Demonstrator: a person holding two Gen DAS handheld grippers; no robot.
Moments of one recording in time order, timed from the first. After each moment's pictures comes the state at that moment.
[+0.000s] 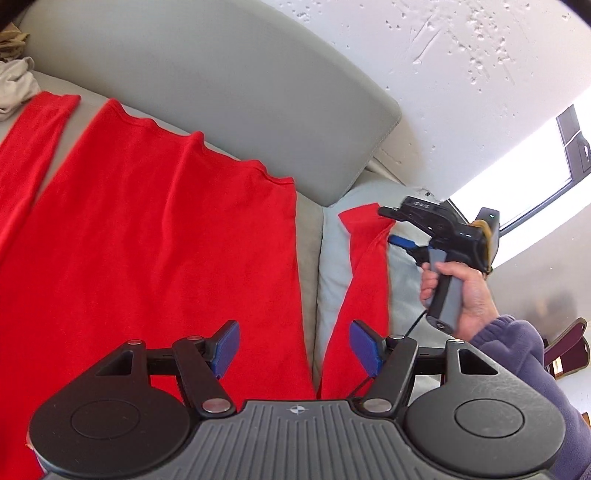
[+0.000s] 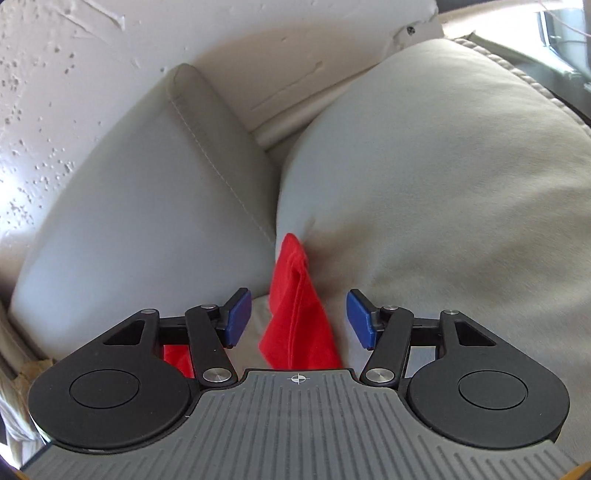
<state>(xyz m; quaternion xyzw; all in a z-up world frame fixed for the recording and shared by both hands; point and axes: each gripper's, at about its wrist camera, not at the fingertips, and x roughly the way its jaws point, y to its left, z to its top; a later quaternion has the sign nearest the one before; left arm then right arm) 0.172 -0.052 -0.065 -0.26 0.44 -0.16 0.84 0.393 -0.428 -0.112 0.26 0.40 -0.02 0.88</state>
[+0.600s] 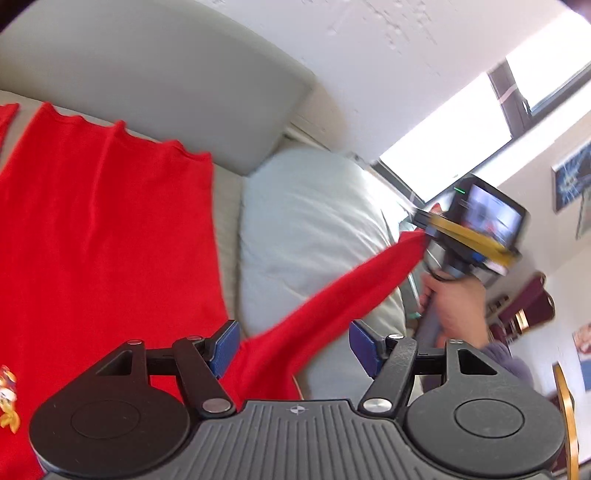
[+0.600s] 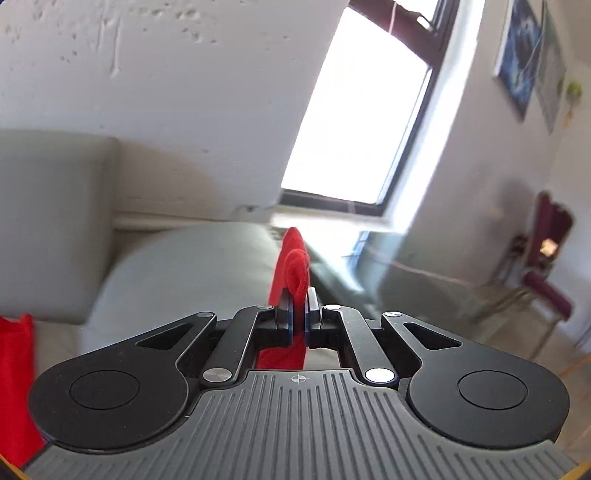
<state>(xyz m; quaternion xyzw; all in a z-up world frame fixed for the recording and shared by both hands) 0.125 -0.094 -0.034 -0.24 0.44 -0.27 0.83 0.268 -0.367 -0.027 -0.13 0.26 -0.36 0.88</state>
